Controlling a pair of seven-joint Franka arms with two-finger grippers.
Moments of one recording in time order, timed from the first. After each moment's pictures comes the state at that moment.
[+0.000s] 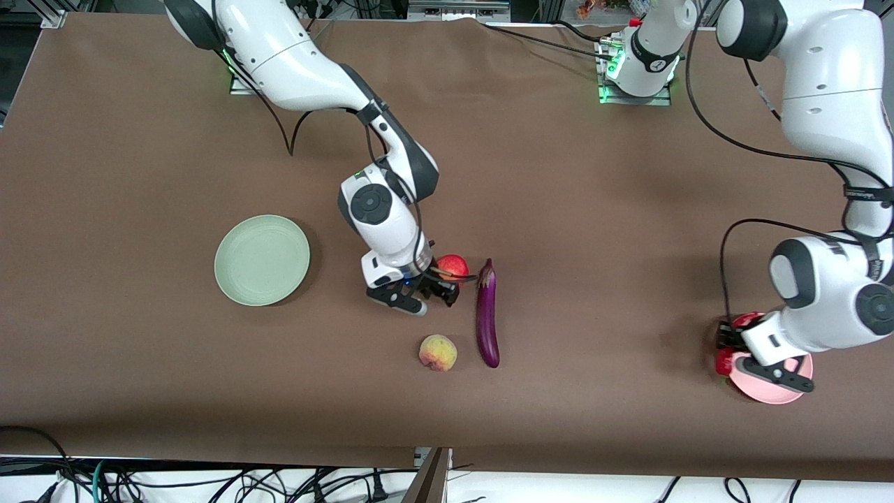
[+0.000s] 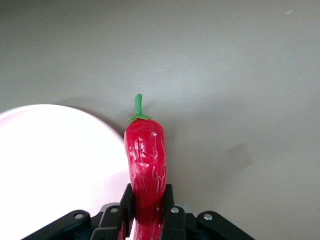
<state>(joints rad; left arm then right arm) 0.12 0.86 0.05 -1.28 -0.09 2.19 0.58 0.66 0.91 0.00 -1.29 0.13 2.51 0.99</state>
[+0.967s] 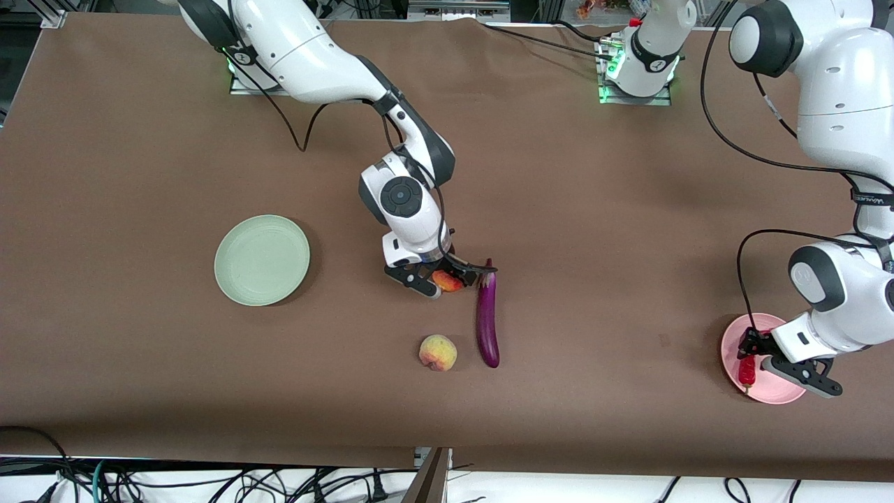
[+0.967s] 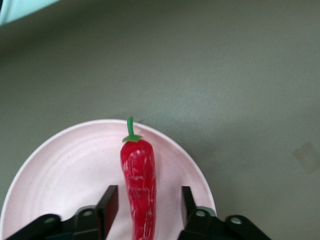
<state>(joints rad) 0.19 0.91 0.02 -1.25 -0.16 2.32 0.76 0.70 0.93 0.00 -1.29 0.12 2.46 1.14</state>
